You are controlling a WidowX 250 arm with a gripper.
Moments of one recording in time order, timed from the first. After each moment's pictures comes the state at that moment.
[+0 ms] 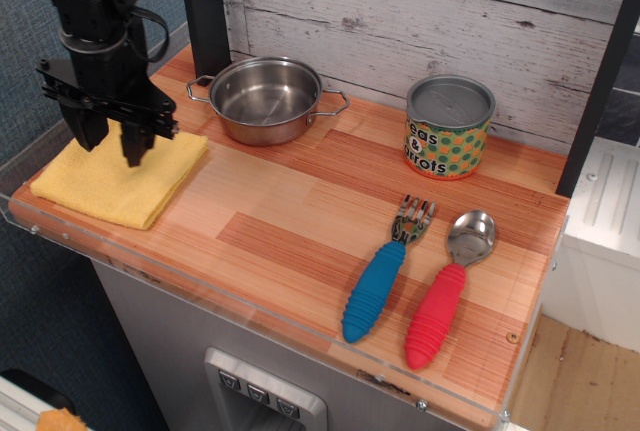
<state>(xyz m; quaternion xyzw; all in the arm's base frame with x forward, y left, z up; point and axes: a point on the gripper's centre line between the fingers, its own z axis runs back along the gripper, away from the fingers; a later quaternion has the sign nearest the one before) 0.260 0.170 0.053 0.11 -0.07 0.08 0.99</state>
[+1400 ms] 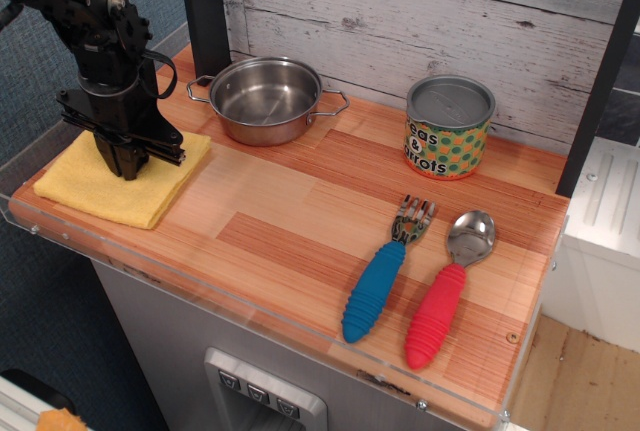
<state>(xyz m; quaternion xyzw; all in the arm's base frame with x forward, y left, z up) 0.275 0.166 0.012 0.10 -0.10 0.05 0.99</state>
